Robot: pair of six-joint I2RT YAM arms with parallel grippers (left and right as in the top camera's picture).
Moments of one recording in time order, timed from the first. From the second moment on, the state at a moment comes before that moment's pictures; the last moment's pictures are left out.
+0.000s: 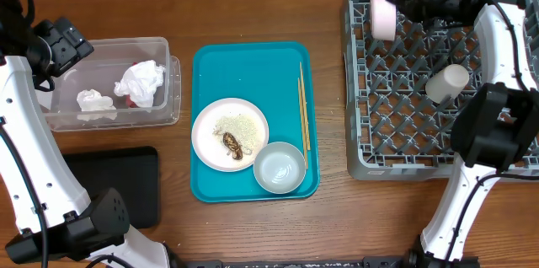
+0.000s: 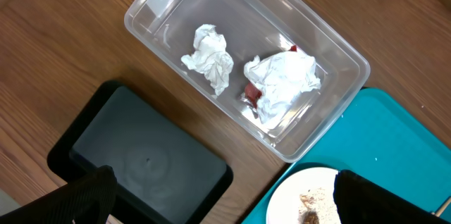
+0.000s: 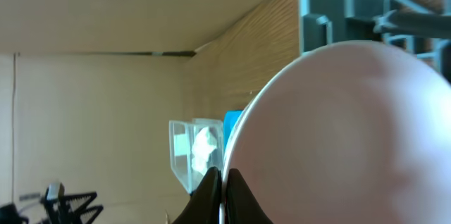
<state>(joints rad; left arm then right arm) 0.34 1.81 2.35 -1.69 -0.12 -0.41 -0.23 2.36 2.20 -0.89 -1.12 0.41</state>
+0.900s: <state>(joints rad) 0.34 1.81 2.35 -1.69 -0.12 -0.41 -0.34 2.36 2.43 -1.31 -0.58 0.48</state>
